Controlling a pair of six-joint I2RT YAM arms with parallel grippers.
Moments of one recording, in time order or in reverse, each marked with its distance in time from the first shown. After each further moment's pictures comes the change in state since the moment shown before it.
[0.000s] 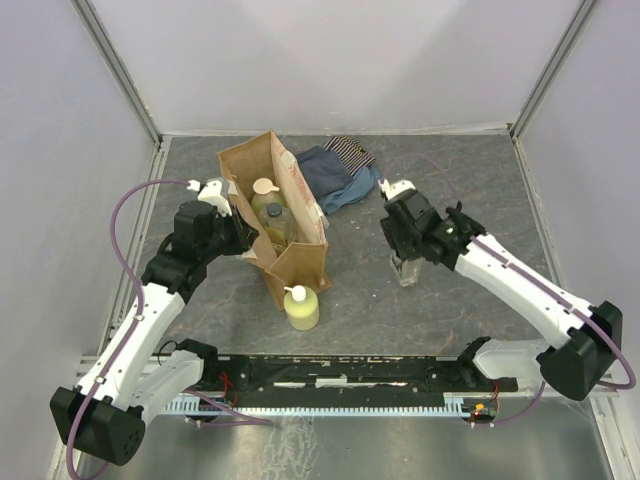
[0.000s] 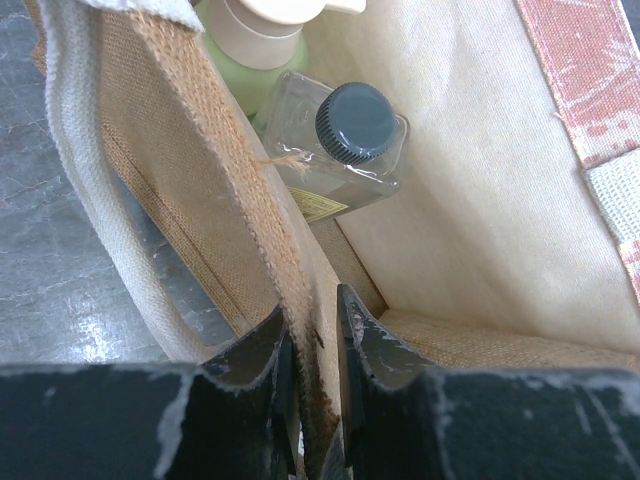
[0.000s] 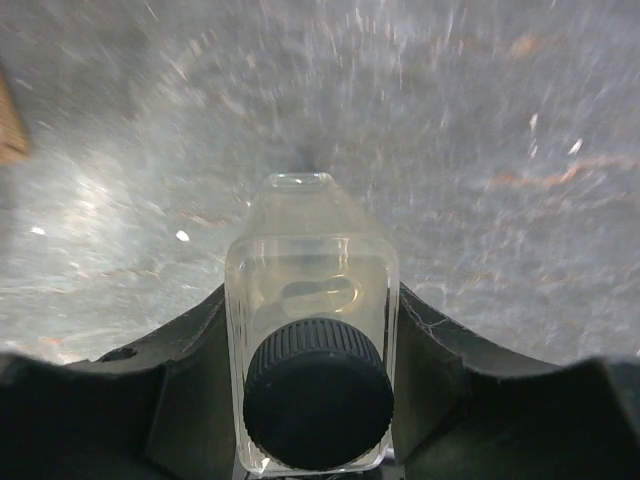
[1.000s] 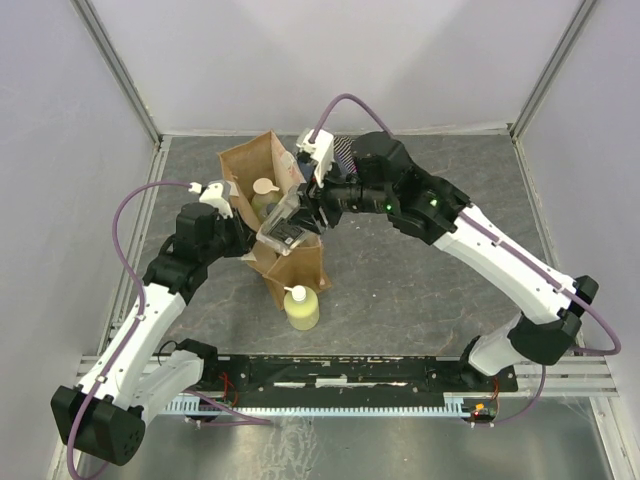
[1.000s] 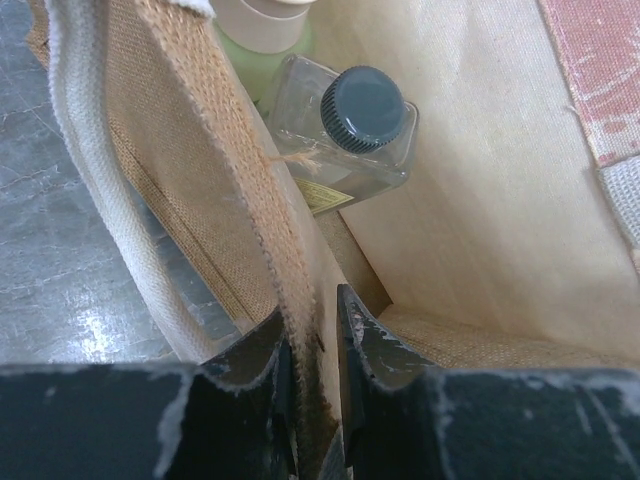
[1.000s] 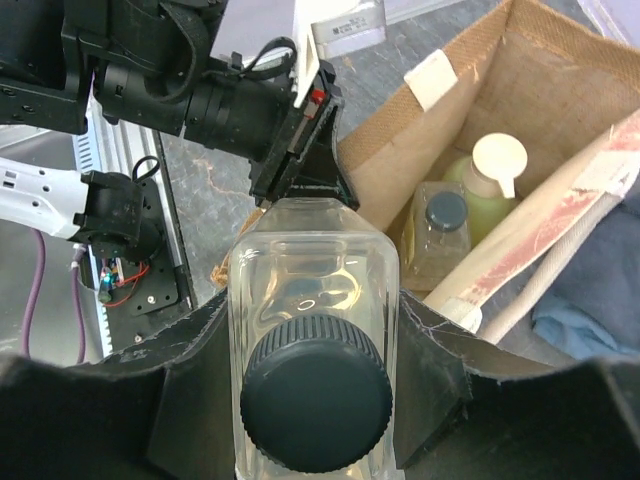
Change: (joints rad) left arm 0.000 0.000 -0.018 0.004 0.001 0.000; right arm 0.191 0.239 0.696 0.233 -0.683 -0.270
